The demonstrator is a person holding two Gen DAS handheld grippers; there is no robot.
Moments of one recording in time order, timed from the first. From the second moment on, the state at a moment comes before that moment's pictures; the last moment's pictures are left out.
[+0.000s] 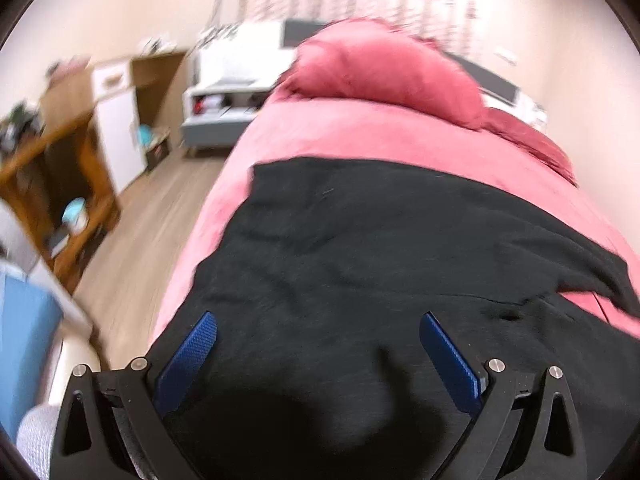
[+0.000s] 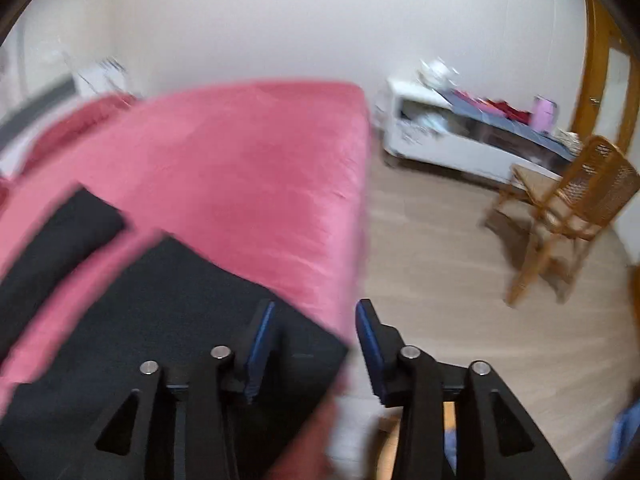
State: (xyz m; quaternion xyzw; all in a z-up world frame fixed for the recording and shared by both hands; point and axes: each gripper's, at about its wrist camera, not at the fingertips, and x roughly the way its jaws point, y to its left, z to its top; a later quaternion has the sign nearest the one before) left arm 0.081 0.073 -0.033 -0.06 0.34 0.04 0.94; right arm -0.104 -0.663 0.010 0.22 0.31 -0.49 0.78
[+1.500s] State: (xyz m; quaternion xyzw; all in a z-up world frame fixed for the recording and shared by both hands) left arm 0.314 0.150 -0.014 -0.05 0.36 0.06 0.93; right arm 0.060 -0.463 -0.045 0.10 0.37 -0.16 0.91
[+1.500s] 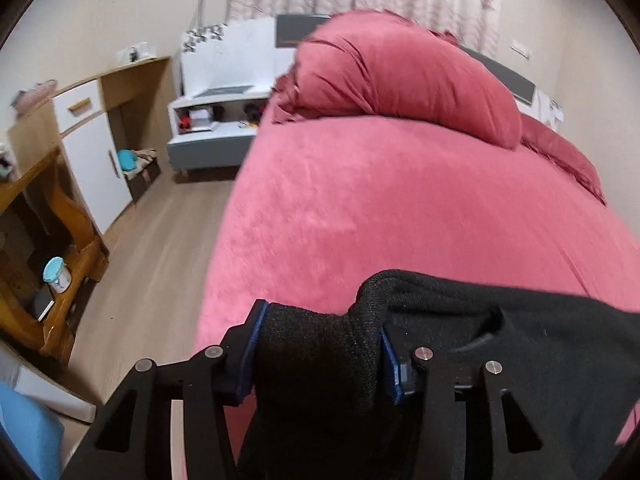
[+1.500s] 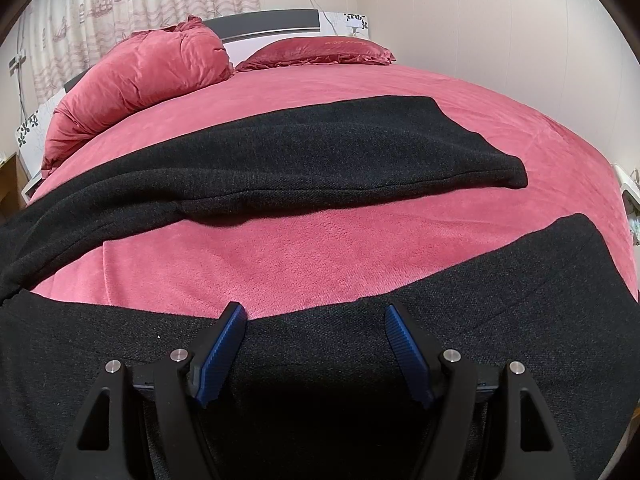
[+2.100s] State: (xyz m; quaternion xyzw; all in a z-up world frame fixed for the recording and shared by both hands) left arm 0.327 0.141 -0.073 0.01 0.39 0.11 0.92; right arm 0.087 -0.477 0.009 0.06 0.39 -0.13 0.91
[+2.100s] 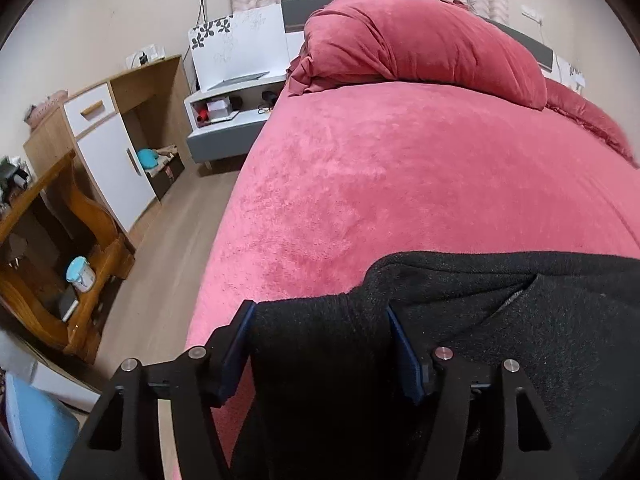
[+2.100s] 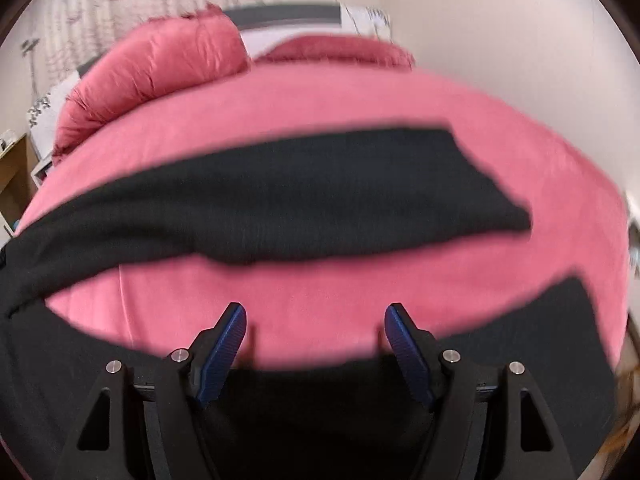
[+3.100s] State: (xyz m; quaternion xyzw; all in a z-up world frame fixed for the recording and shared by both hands) left arm 0.327 0.135 -0.080 0.03 0.39 0.11 0.91; right arm 0.334 -0.669 -0.010 0.29 0.48 -0.36 0.75
